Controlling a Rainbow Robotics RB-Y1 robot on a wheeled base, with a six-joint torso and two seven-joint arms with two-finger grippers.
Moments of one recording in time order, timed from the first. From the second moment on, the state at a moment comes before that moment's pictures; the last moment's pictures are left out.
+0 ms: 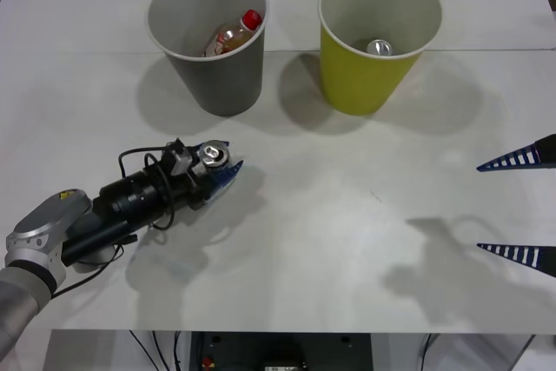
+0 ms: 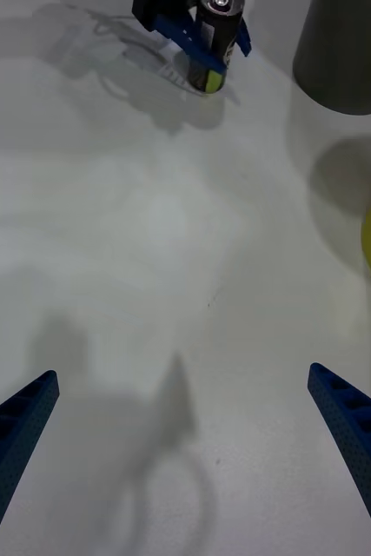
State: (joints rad) right arm 0.26 -1.13 -0.26 -2.01 1.31 -1.13 -0.09; left arm -0.36 0.47 -0.35 -0.99 -0.74 -0.80 -0.66
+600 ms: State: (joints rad) right arm 0.26 -1.13 -0.26 -2.01 1.31 -1.13 -0.09; left arm -0.34 0.54 -0.36 -1.07 -0.76 -0.81 -0.57
